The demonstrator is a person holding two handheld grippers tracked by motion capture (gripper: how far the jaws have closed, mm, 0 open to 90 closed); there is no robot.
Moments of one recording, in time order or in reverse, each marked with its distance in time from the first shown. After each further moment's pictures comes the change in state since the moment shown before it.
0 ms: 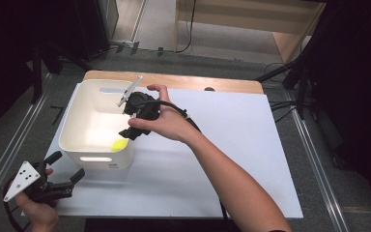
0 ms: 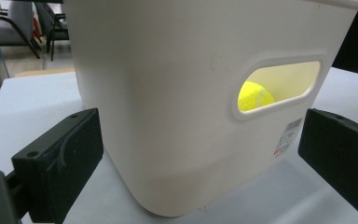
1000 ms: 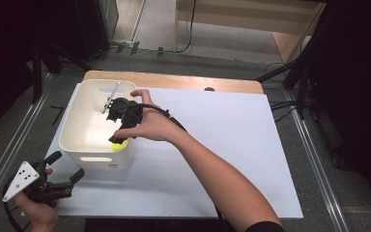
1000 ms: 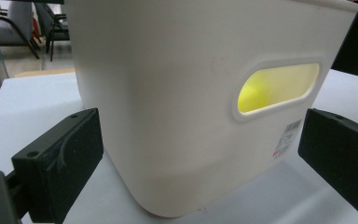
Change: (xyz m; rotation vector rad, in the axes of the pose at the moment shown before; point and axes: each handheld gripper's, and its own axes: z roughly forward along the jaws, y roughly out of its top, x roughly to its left) left arm 0.001 0.000 0.000 -0.005 -0.005 -0.005; right arm 0.007 0.024 0.042 0.102 0.064 -0.047
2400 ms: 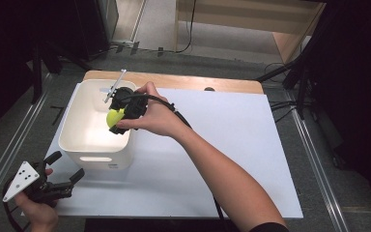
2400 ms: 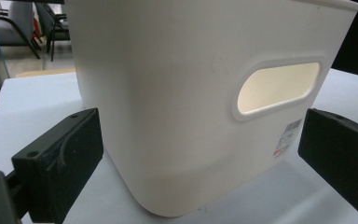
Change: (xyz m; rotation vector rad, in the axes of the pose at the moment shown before) left arm 0.000 0.000 0.000 0.002 0.004 0.004; right arm -0.007 0.005 -0.028 -0.042 -0.004 0.036
